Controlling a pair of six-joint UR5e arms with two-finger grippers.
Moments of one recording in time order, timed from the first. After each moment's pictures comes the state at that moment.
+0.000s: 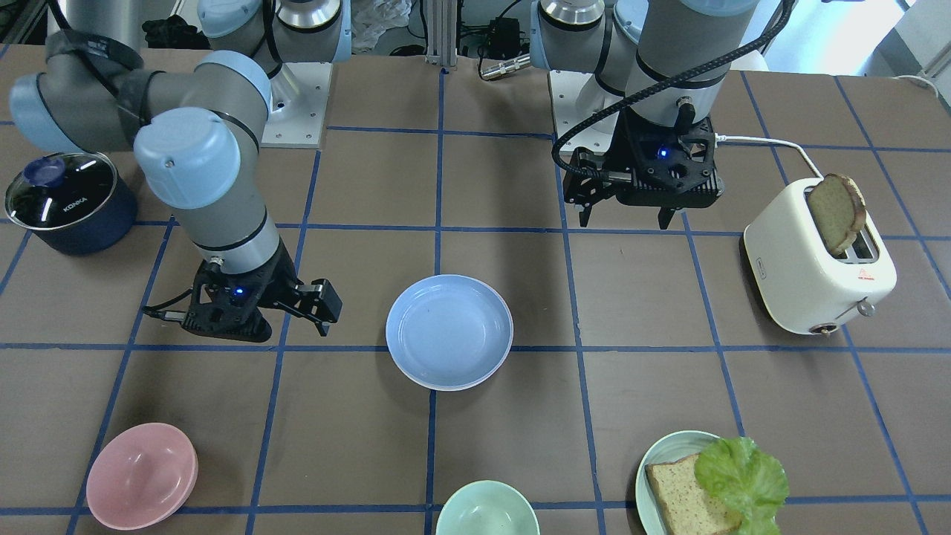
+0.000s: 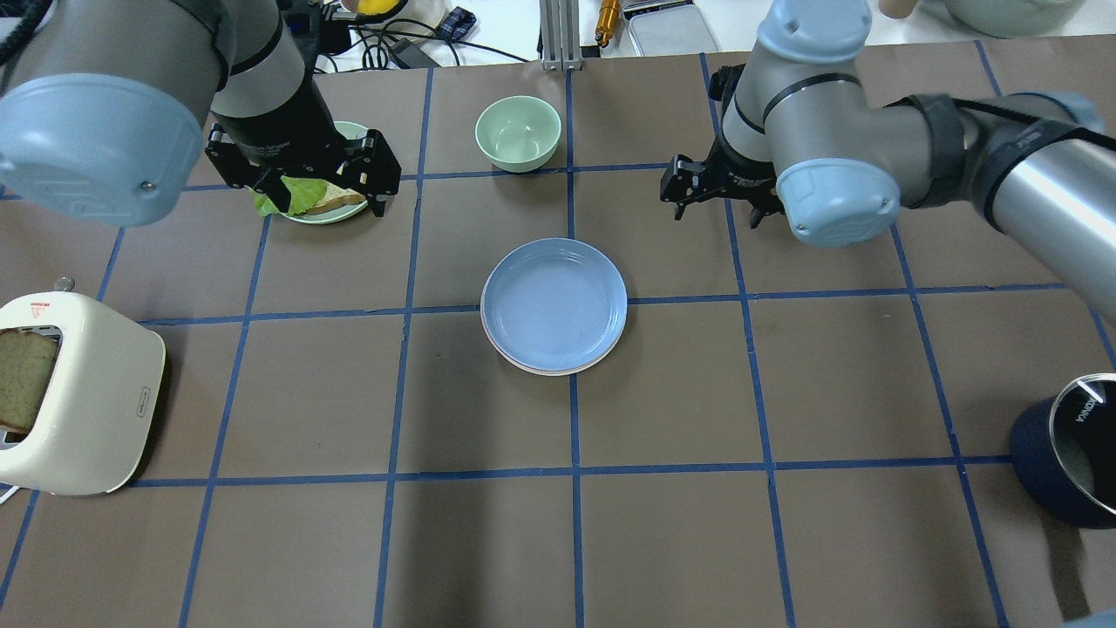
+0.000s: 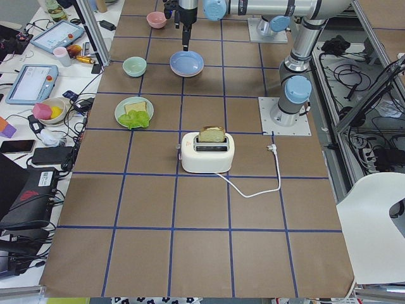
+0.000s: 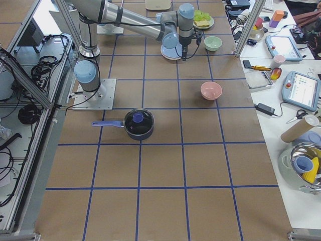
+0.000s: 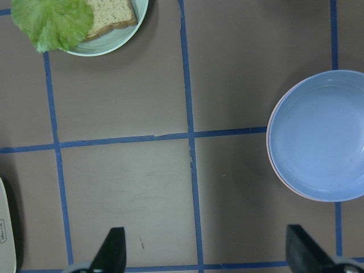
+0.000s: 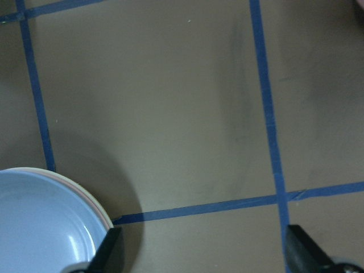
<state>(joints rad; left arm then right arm) -1.65 -1.62 -1.58 -1.45 1.64 -0.01 1.63 -1.33 1.70 -2.05 -1.53 0.19</state>
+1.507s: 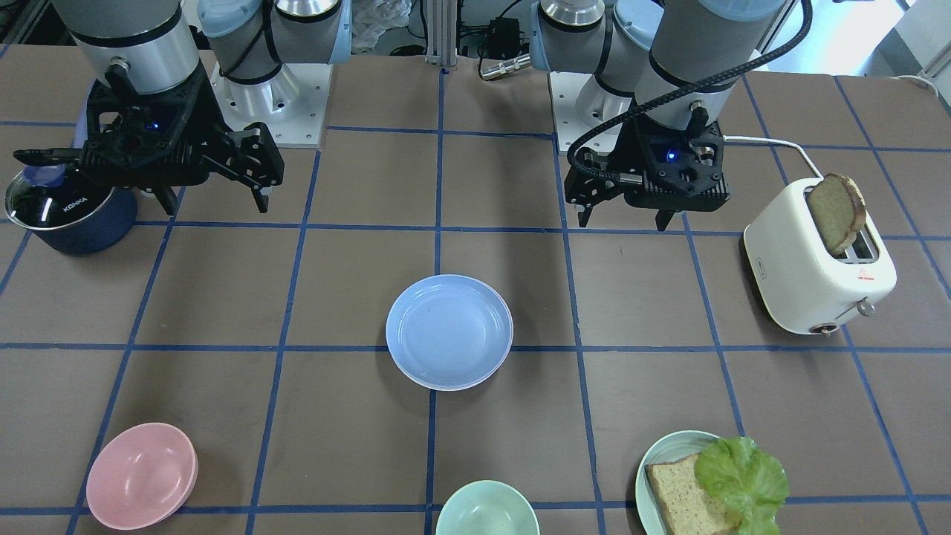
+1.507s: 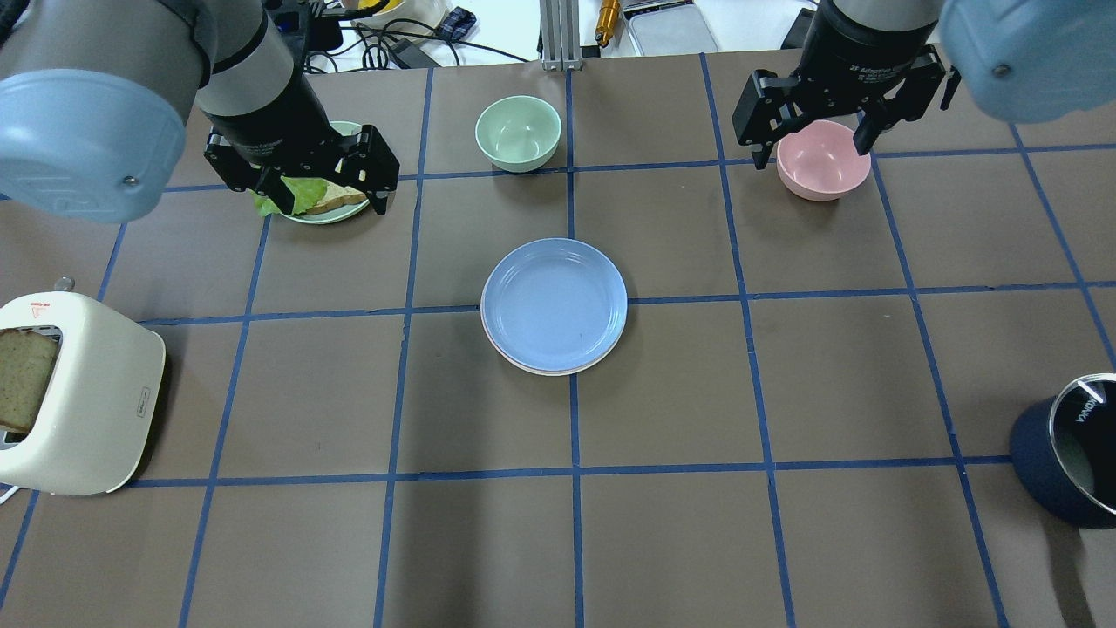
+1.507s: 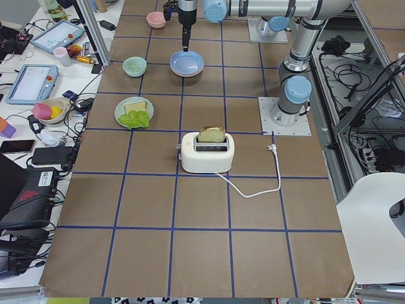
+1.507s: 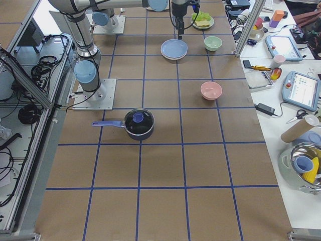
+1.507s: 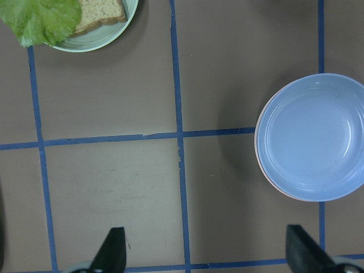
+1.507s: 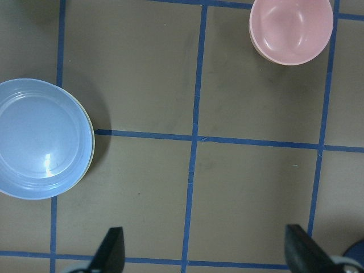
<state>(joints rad) -1.62 -1.61 -1.59 -1.45 1.58 -0.01 1.62 -1.51 1.48 -1.61 -1.61 -0.04</state>
